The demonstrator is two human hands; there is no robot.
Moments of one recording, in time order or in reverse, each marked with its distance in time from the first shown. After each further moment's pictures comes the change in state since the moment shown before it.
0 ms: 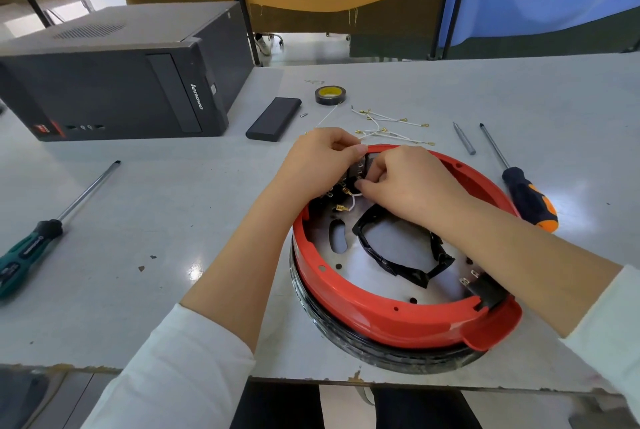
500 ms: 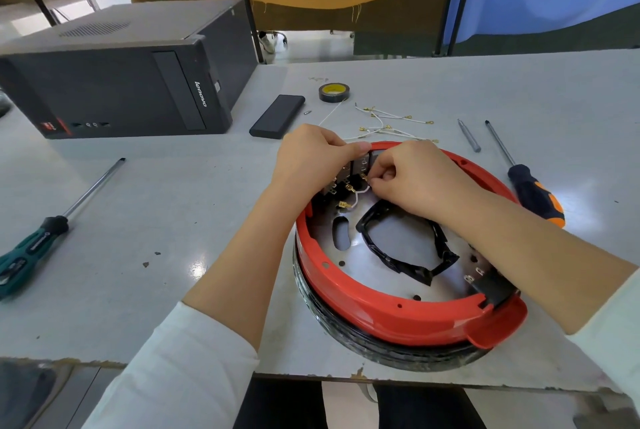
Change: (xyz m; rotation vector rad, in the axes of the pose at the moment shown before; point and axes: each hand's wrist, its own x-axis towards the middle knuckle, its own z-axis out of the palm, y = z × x) left_hand -0.001 -0.002 -0.004 0.085 0.122 -0.088; right_hand -0.001 0.007 -0.007 0.064 -0.044 -0.058
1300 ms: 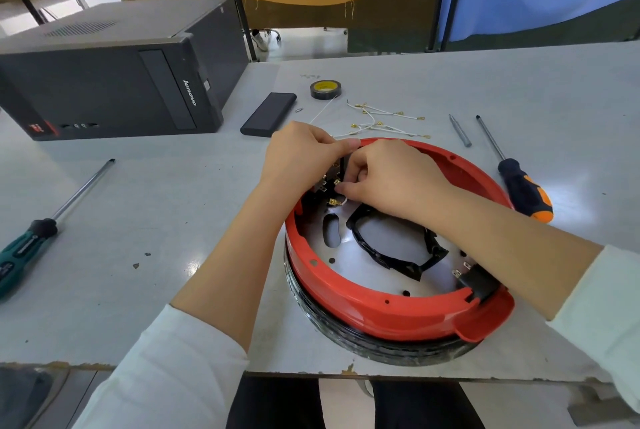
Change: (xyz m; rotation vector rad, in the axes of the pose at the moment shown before) left_hand 0.001 -0.001 0.002 -0.018 0.028 -0.004; right_hand 0.001 -0.014 0.005 -0.054 -0.033 0.003
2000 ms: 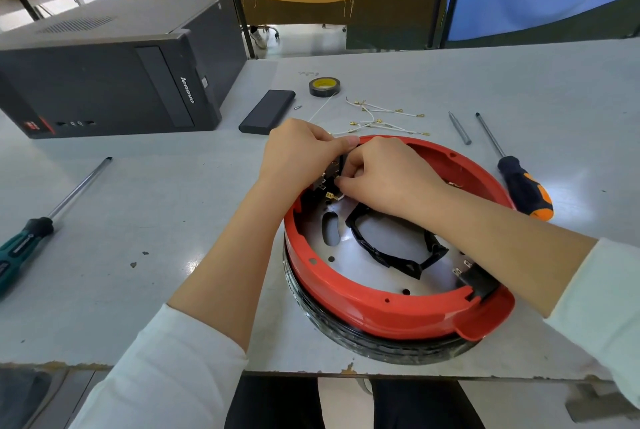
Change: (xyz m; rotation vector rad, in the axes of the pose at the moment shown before) left_hand 0.001 -0.002 0.000 -0.036 -0.009 0.002; right_hand 0.003 -0.003 0.005 0.088 -0.004 0.019
